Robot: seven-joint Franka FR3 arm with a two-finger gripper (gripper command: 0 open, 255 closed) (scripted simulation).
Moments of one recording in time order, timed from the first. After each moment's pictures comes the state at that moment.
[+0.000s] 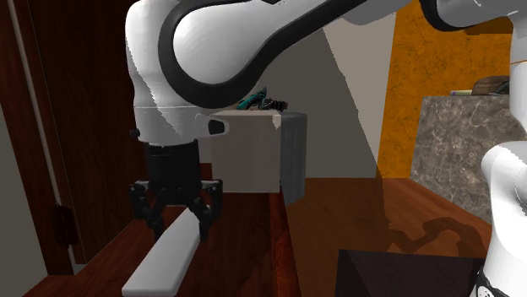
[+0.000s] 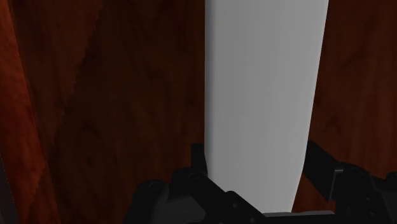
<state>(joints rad) -0.22 0.20 0.32 -1.92 -0.06 2.10 1.60</state>
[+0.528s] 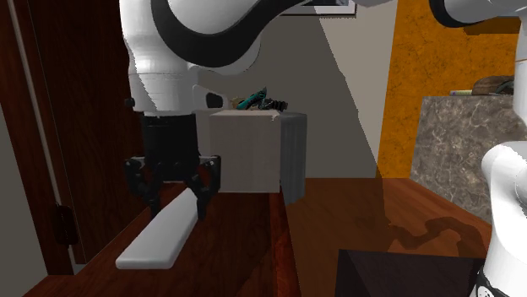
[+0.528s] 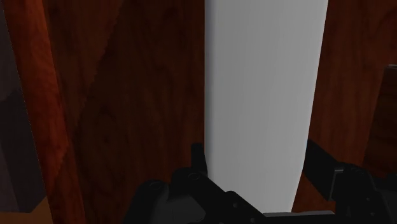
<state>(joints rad) -0.22 0.16 0.32 -1.86 -0.05 2.00 1.59</state>
